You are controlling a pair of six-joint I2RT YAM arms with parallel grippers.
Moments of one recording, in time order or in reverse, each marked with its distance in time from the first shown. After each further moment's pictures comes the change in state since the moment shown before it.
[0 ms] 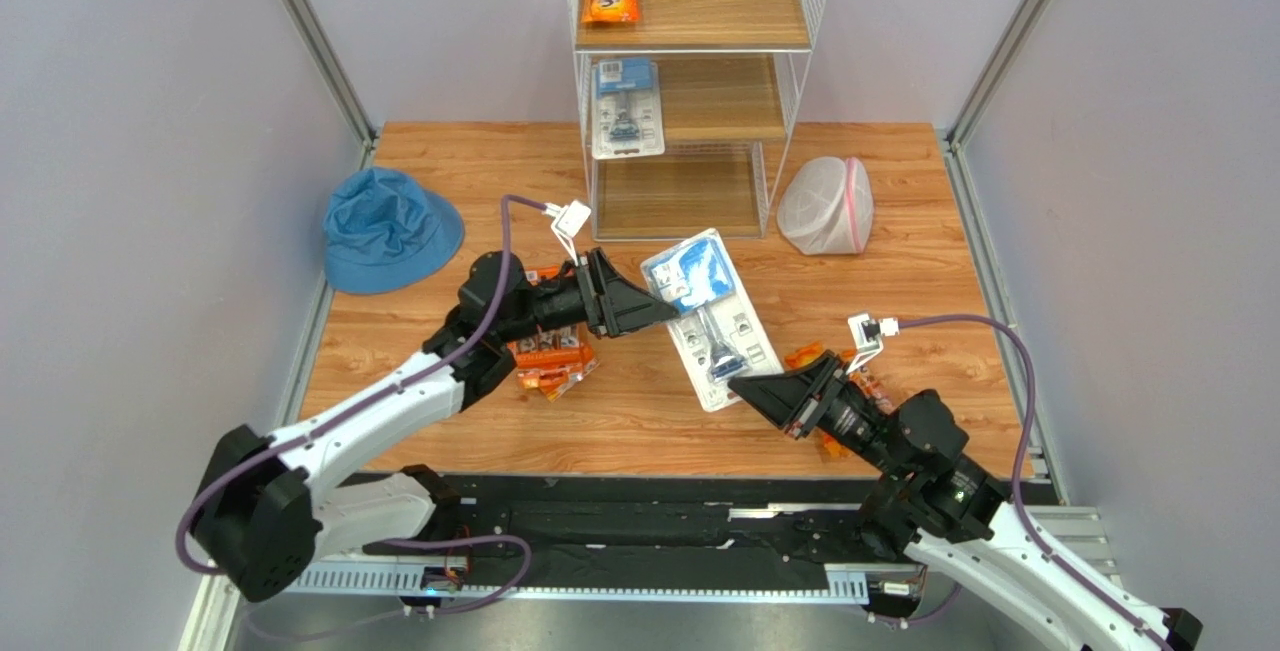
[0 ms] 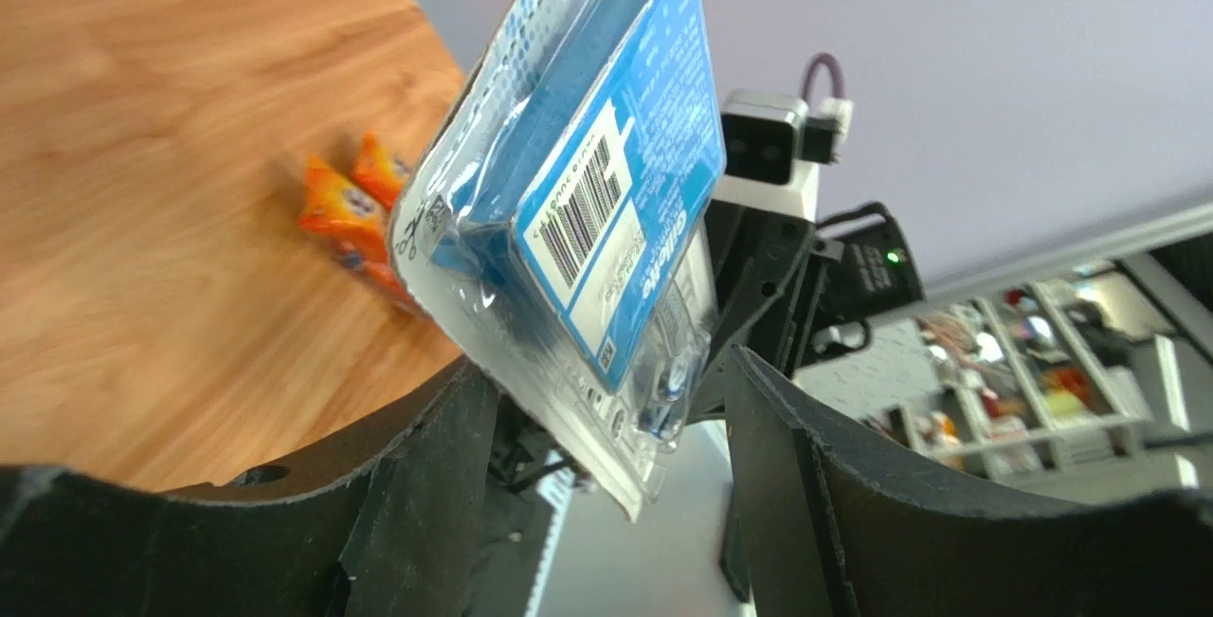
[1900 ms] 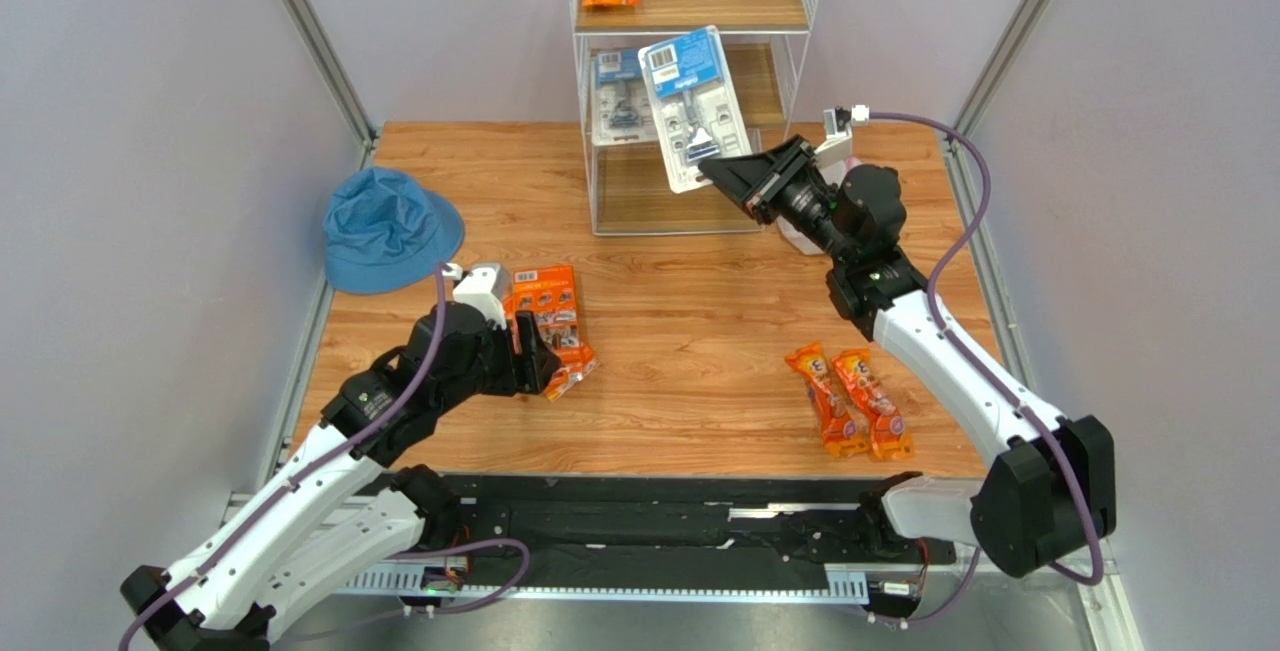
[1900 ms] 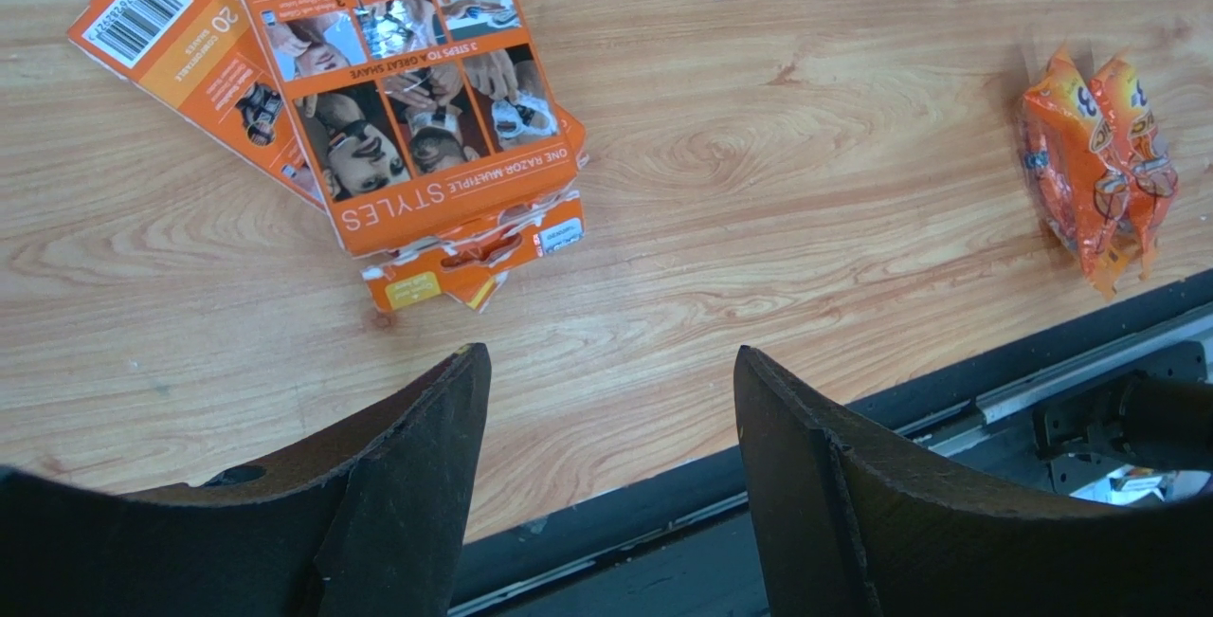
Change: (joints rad) left arm -0.003 -0.488 0.072 -1.260 -0.728 0.502; right arm -0.491 1.076 0.709 0.393 -0.296 0.175
